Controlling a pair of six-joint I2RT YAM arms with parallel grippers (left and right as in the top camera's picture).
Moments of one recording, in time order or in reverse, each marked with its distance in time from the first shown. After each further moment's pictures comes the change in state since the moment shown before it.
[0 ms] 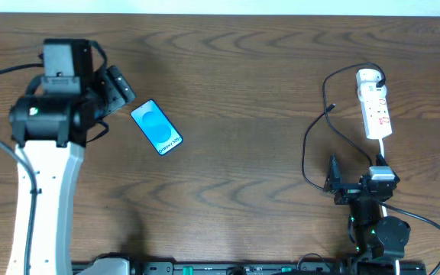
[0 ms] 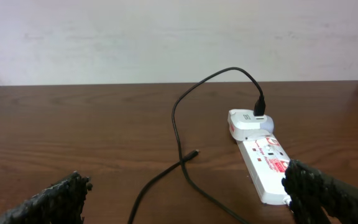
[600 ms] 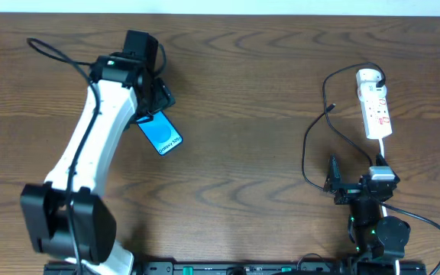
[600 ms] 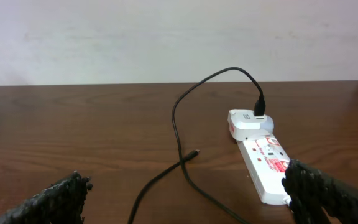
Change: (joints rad) left arm -0.152 0.373 0.001 -0.022 -0.015 -0.178; right arm 0.000 0.000 0.000 0.000 0.000 0.000
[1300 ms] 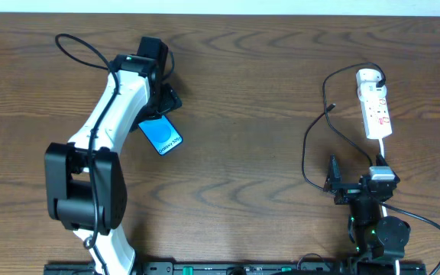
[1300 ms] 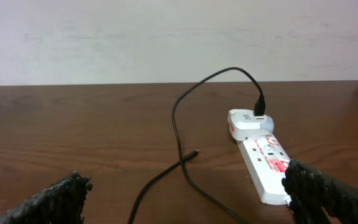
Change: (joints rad) left arm 0.001 0.176 -0.005 0.090 0.000 0.004; right arm 0.000 0.000 0.000 0.000 0.000 0.000
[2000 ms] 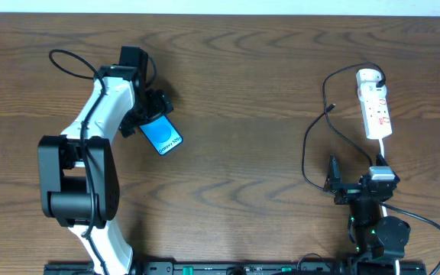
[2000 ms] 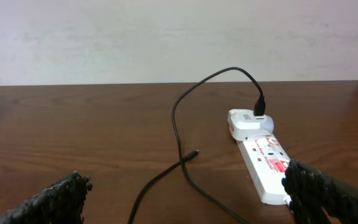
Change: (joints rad) left arm 0.108 0.028 -0.116 0.155 0.167 0.105; right arm 0.000 0.000 0.000 0.000 0.000 0.000
